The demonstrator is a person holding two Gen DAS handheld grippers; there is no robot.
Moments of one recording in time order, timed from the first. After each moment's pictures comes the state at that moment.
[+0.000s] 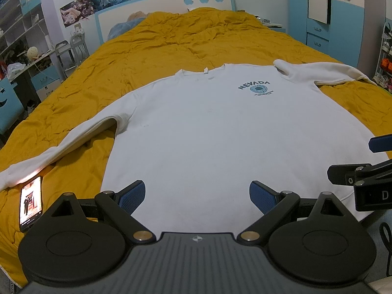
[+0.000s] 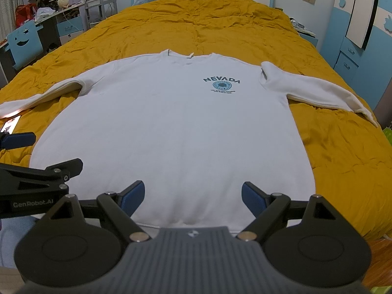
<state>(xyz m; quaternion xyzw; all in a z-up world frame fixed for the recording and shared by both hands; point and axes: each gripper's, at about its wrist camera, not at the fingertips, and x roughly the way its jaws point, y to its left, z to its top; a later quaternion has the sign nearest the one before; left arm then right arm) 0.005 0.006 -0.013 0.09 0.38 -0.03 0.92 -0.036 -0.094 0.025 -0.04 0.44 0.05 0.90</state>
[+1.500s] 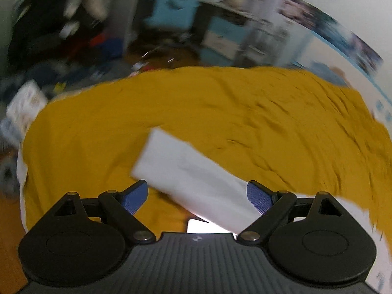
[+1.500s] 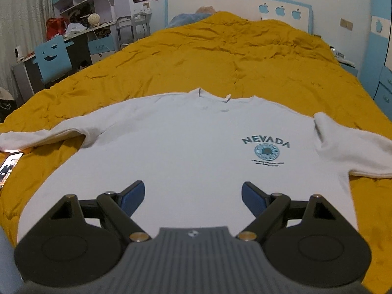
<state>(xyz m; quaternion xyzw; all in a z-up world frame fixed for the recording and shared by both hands) 0.068 0.422 -0.002 -0.31 0.31 0.31 0.84 0.128 -0.067 0.005 -0.03 0.38 0.14 0.92</state>
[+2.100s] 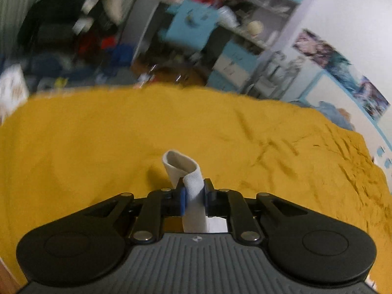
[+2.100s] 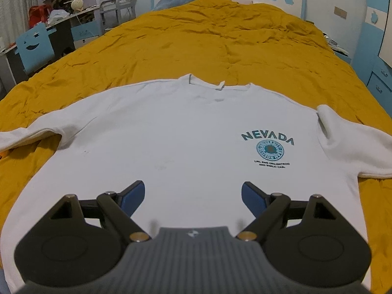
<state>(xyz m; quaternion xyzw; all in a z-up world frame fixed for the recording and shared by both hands) 0.084 0.449 -0.013 -0.32 0.22 0.32 0.86 0.170 -0.043 -0.016 -0.04 0.41 0.10 0.90</state>
